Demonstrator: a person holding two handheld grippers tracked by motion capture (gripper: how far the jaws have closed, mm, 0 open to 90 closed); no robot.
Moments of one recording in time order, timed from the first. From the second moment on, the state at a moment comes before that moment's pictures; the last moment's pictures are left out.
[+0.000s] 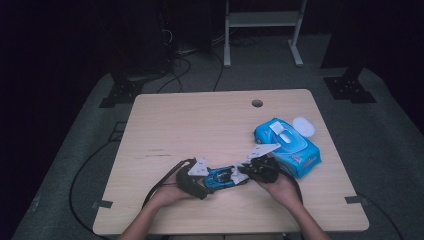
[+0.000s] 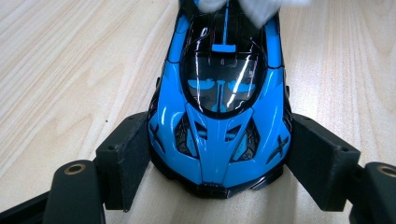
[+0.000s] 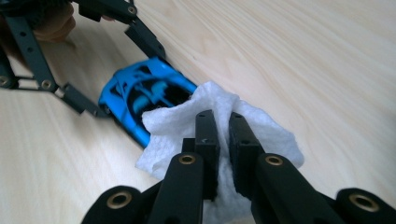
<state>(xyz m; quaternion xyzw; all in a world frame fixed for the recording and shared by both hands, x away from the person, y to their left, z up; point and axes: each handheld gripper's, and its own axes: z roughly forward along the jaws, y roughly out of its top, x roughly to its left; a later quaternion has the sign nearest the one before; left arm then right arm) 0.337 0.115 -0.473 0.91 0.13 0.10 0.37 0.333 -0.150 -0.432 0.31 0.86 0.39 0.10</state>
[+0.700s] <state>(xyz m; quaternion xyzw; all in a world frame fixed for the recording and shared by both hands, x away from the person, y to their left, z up) 0.356 0.133 -0.469 0.87 0.24 0.01 0.43 0.338 -0.166 -0.447 0.32 0.86 0.40 0.03</state>
